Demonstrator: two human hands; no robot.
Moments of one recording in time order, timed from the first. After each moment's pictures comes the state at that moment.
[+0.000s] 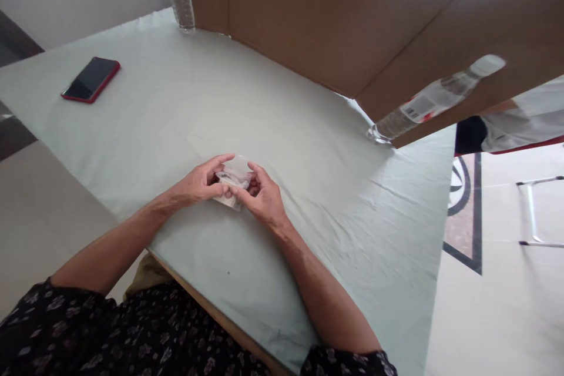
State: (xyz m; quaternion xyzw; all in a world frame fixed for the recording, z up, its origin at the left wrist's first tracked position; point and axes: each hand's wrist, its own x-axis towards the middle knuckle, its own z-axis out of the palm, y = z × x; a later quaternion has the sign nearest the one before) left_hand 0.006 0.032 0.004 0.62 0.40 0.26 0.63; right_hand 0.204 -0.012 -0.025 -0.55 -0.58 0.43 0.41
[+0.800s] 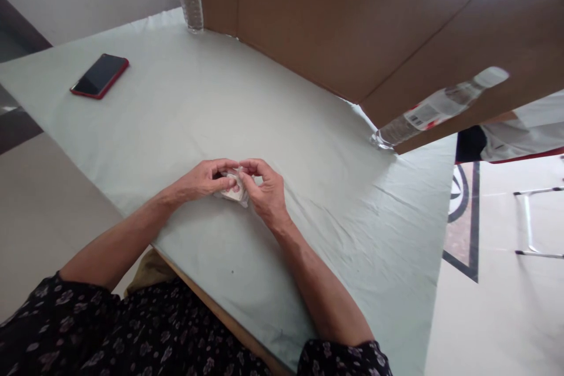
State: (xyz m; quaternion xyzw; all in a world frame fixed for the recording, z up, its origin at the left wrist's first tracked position) left_hand 0.001 0.040 0.001 0.63 0.40 0.25 0.62; right_hand 0.185 -0.001 0.009 -0.55 -0.63 0.30 0.46
